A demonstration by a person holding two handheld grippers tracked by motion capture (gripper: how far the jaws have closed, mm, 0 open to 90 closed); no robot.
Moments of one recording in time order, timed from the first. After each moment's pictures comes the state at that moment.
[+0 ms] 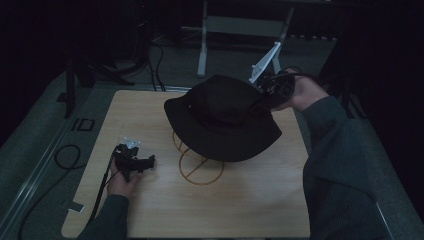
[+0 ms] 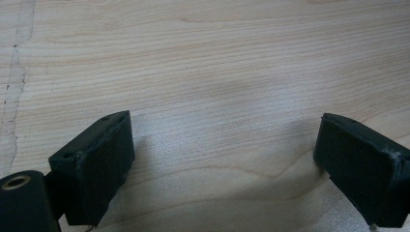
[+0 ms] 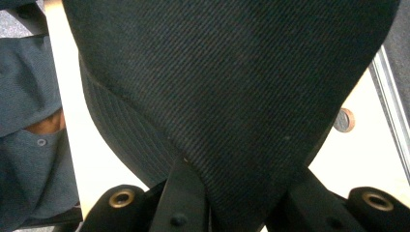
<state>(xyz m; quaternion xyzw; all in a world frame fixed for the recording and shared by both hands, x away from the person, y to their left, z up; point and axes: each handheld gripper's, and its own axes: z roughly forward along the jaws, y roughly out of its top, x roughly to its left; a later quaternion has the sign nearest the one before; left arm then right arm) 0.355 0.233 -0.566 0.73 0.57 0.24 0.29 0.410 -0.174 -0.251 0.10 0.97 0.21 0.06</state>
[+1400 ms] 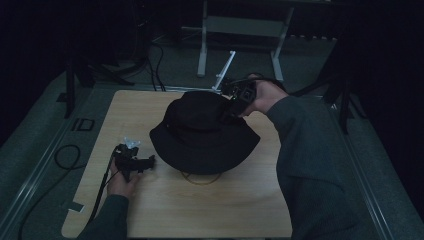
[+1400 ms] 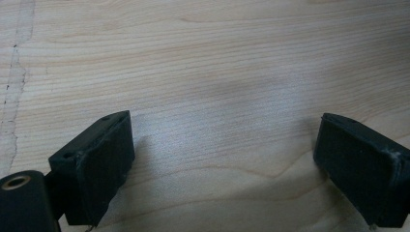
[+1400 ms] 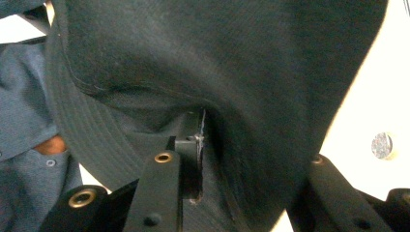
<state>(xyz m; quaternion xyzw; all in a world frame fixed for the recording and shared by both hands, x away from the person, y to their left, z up) 0.355 0.233 -0.566 0.73 0.57 0.24 0.29 0.424 -0.099 -0.284 0.10 0.98 0.17 0.01</state>
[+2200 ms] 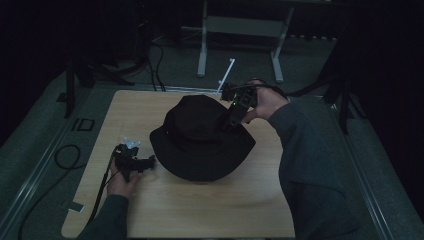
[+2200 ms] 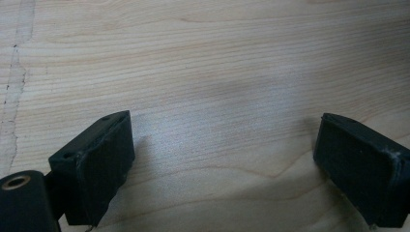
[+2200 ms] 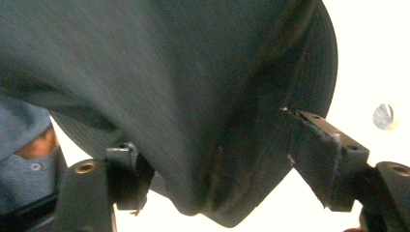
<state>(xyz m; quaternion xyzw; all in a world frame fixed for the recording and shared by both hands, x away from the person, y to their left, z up) 0.355 0.233 -0.566 0.73 0.57 0.24 0.29 0.425 -0.103 -0.303 0.14 0.98 0.13 0.03</state>
